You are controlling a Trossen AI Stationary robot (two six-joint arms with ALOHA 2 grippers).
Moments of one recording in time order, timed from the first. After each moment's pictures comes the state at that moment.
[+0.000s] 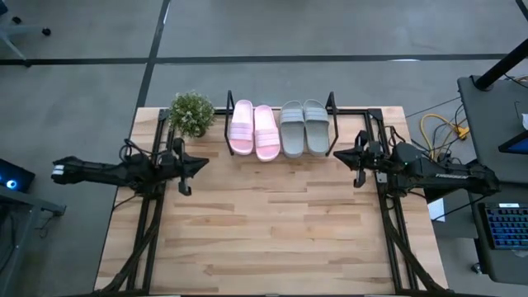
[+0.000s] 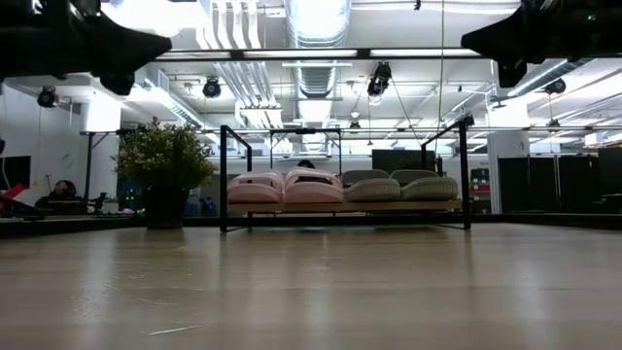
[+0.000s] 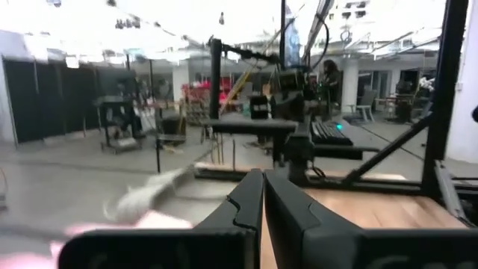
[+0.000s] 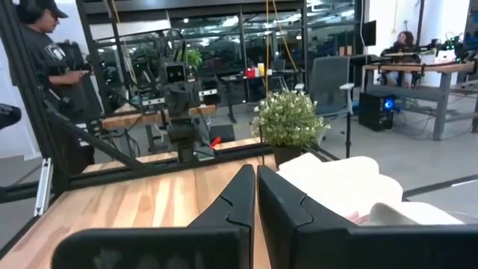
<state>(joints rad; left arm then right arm) -0.08 0.32 0.11 0.34 -0.29 0.04 -0.12 0.33 0.25 0.14 0.07 0.09</state>
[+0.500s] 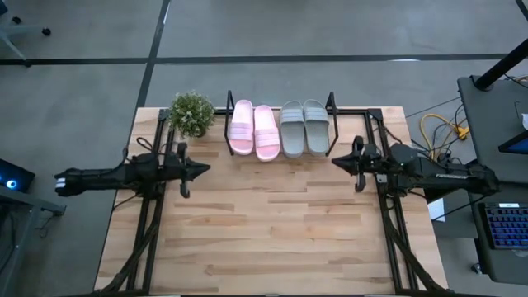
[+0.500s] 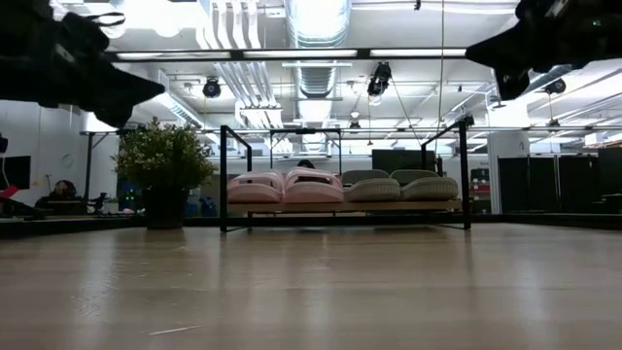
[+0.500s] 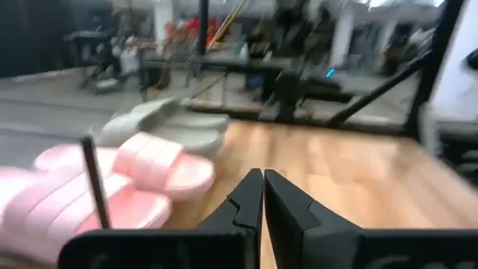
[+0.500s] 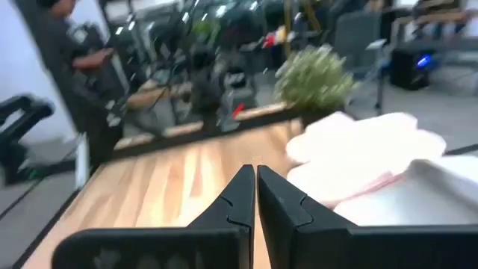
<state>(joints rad) 0.06 0.18 0.08 0.03 -0.11 -0.05 -0.12 0.32 0.25 0.05 0.00 0.19</state>
